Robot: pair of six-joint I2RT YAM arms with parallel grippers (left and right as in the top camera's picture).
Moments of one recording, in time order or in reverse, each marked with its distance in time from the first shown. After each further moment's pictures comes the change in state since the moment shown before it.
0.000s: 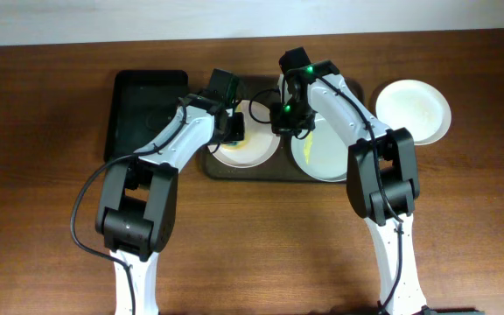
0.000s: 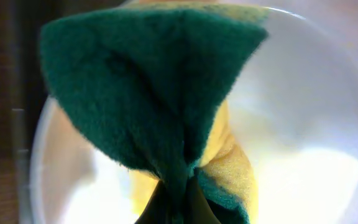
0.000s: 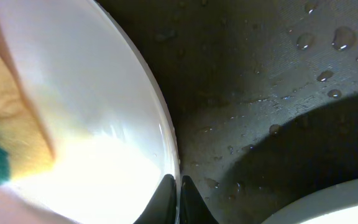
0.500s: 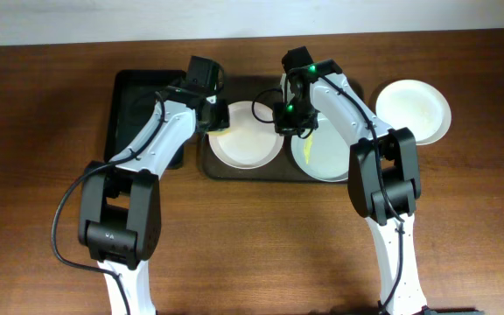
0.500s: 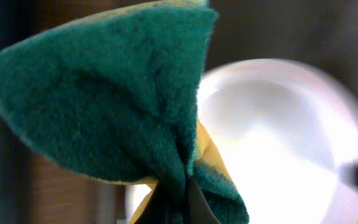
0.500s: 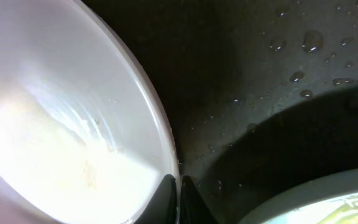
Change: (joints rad) left arm 0.063 -0.087 0.001 0.034 0.069 -0.003; right arm -0.009 0.000 0.000 -0.004 0.016 -0.017
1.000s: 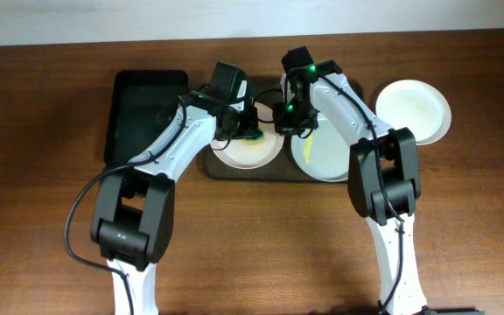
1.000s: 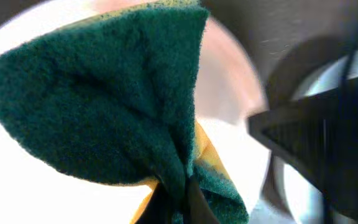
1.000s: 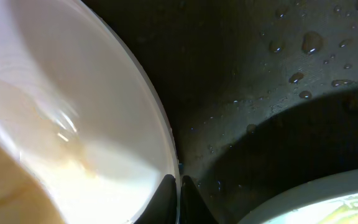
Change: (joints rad) left arm -0.093 0.024 0.000 0.010 0.175 -0.047; right arm 0.000 0.000 0.000 0.003 0.000 -0.002
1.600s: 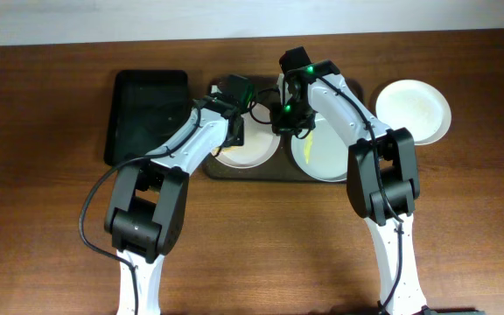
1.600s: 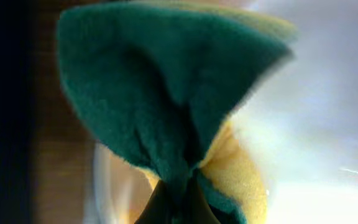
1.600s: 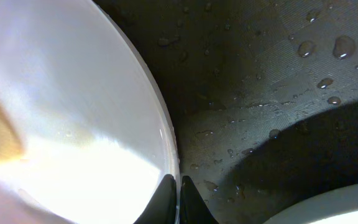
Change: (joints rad) left arm -0.035 0.076 0.018 -0.129 -0.562 0.000; right arm 0.008 0.000 0.000 0.009 -0.018 0.001
